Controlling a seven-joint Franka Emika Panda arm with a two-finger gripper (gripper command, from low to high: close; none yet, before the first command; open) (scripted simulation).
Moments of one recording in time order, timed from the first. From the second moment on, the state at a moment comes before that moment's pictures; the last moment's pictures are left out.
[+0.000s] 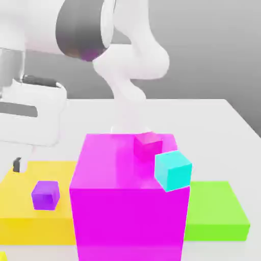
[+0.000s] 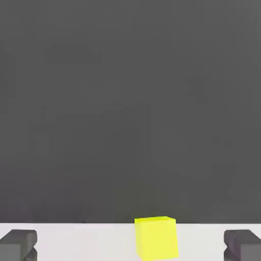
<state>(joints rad) -0.22 0.17 -0.16 -2.08 -0.04 2.45 0.39</state>
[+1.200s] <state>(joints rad) -0.19 0.14 -0.10 -2.14 -0.07 2.31 0.40</state>
